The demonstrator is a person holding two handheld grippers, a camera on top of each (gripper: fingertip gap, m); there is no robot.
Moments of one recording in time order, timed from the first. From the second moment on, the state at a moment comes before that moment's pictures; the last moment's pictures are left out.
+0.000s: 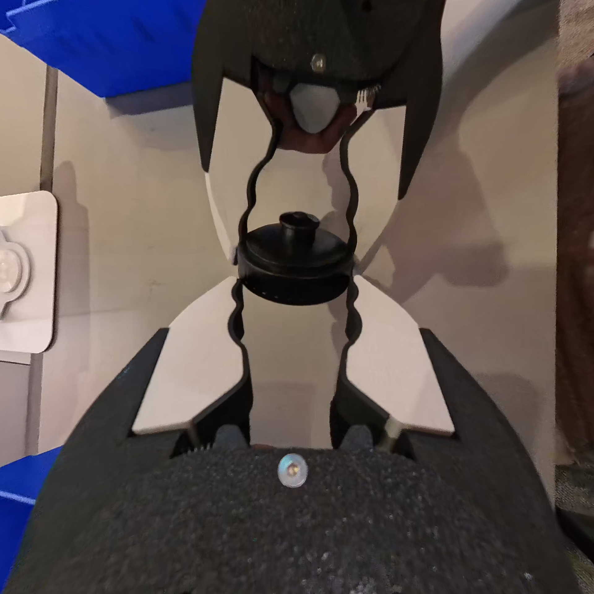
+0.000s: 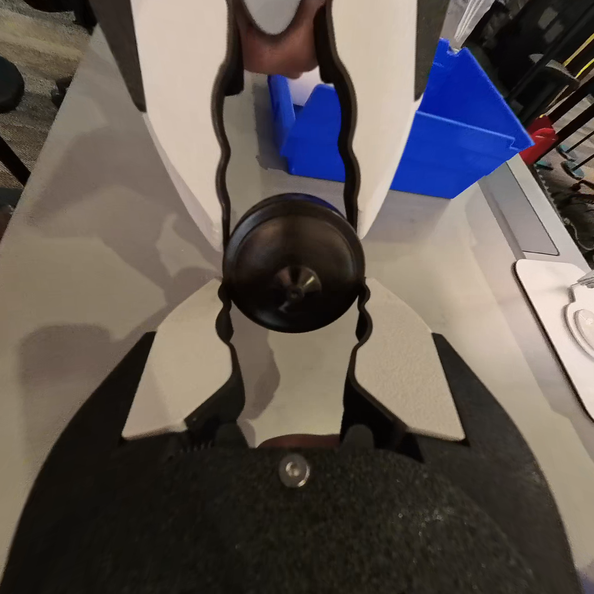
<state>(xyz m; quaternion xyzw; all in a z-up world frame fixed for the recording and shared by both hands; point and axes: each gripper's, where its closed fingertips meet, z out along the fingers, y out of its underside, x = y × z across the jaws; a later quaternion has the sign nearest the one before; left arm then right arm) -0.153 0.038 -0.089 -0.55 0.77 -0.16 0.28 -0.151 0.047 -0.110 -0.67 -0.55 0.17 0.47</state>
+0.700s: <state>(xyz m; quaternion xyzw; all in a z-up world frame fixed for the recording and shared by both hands) -0.148 0.056 -0.082 -0.58 0.73 -0.16 0.33 -0.131 0.059 -0.114 -0.68 -0.53 0.13 0.49</state>
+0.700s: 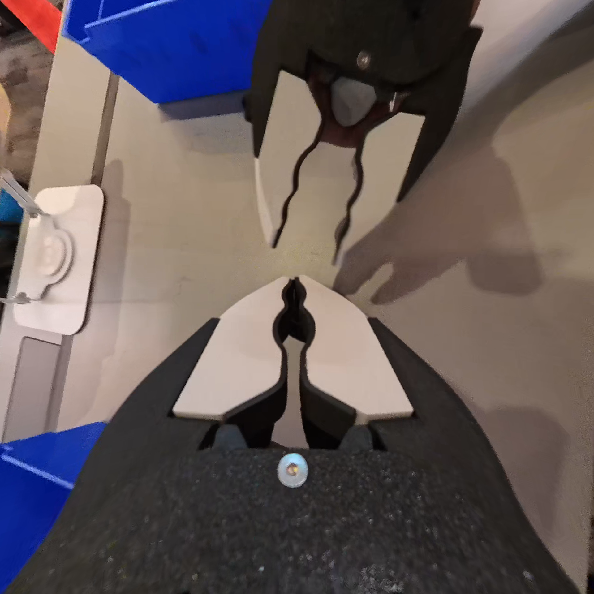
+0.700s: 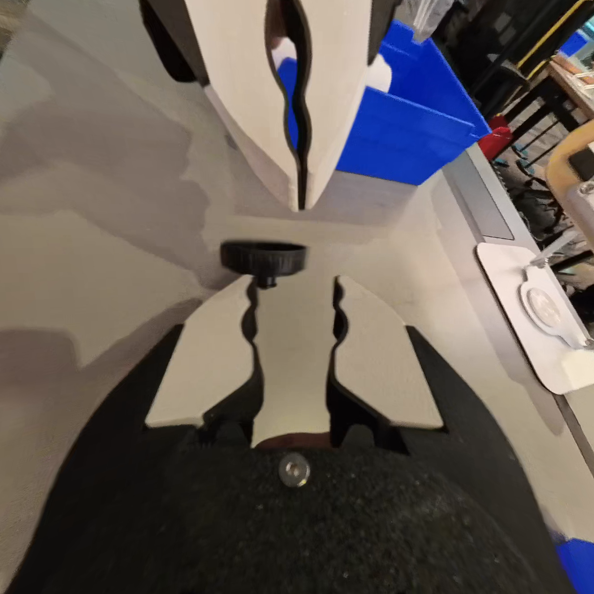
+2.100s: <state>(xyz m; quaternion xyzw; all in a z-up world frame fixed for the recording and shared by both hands) -0.129 0.083 -0.063 -0.76 0.28 -0.54 0.25 -0.080 0.006 -0.094 -0.70 -0.31 0.16 0.62</state>
